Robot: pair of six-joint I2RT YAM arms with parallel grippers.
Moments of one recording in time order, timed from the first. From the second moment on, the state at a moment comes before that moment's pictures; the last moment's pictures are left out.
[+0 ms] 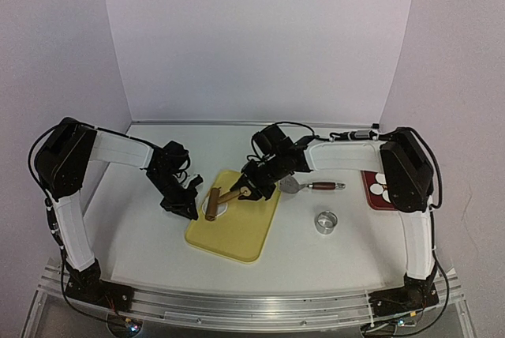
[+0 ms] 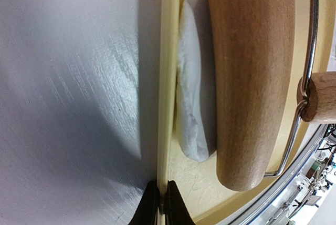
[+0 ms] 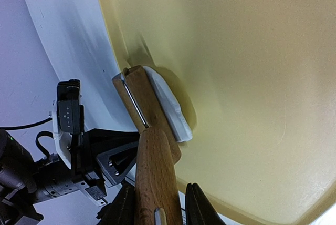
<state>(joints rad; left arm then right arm) -0.52 1.90 1.12 -0.64 0.47 -0.26 0.82 2.16 1.60 -0.40 -0.42 1.36</state>
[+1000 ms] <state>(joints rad) -0.52 1.90 1.12 -0.64 0.47 -0.26 0.77 2.07 1.40 -0.28 -0.45 1.36</state>
